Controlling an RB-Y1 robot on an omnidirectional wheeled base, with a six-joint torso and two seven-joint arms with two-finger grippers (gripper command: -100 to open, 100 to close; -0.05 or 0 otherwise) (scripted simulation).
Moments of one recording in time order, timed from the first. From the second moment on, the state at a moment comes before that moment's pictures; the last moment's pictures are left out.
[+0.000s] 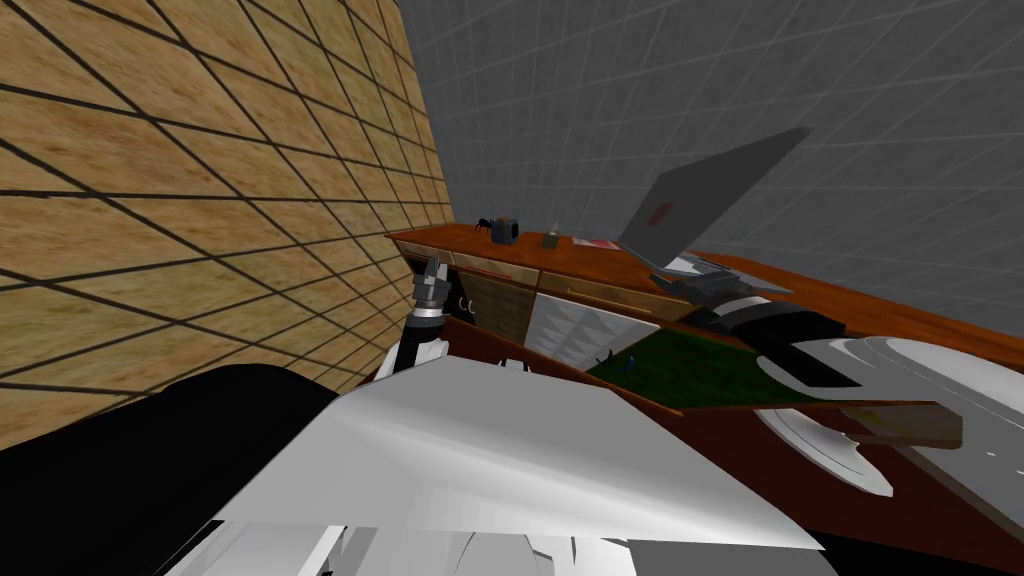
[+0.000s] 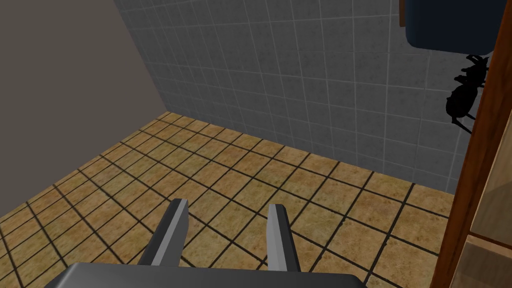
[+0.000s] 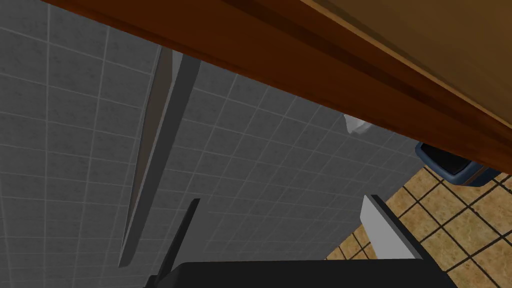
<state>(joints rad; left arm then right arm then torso) 0.50 0.04 0.05 -2.38 -0.10 -0.41 0.12 0.42 -1.22 -0.46 -1.84 0.48 -0.16 0.26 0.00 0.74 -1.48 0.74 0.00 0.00</state>
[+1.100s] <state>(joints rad) 0.50 0.04 0.05 -2.38 -0.10 -0.41 0.12 0.53 -1.35 -0.50 -1.65 0.68 0.02 0.32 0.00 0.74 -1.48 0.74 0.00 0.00</state>
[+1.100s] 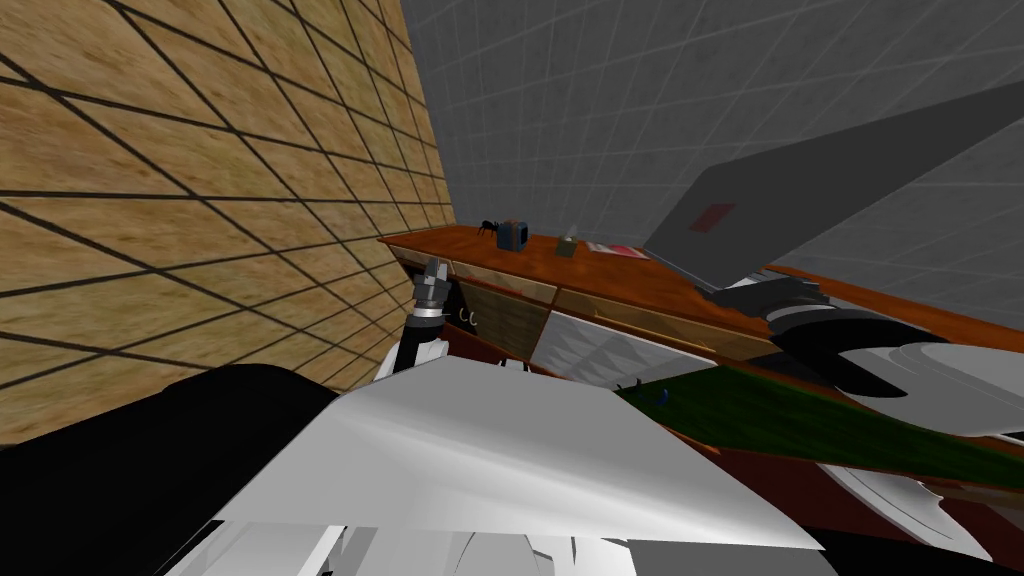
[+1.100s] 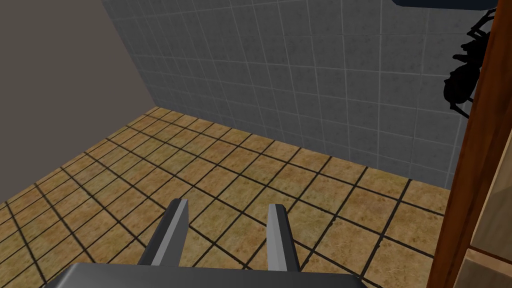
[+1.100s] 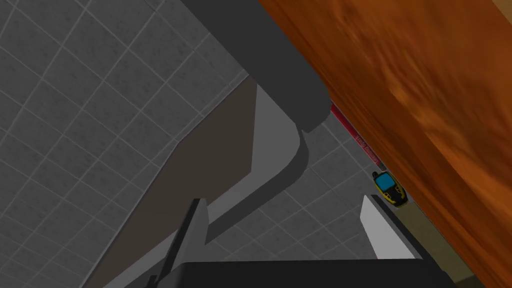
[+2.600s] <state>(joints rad) 0.50 0.04 0.05 -2.38 -0.10 -0.41 0.12 0.50 -1.44 -0.49 -1.50 0.46 0.01 0.12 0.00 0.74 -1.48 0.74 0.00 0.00</state>
